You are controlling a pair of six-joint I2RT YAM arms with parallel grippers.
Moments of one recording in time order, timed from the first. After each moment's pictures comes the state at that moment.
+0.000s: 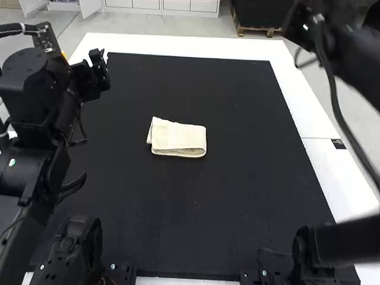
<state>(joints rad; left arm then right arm) -0.01 0.25 0.56 -0.18 -0.17 -0.22 0.06 1.09 1.03 -0.08 -0.01 0.28</state>
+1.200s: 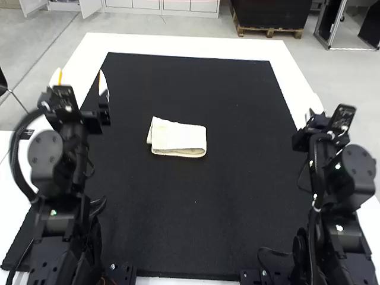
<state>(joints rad) 0.13 0.01 0.04 0.37 -0.02 0.11 0.02 0.01 0.03 0.27 0.06 0.07</state>
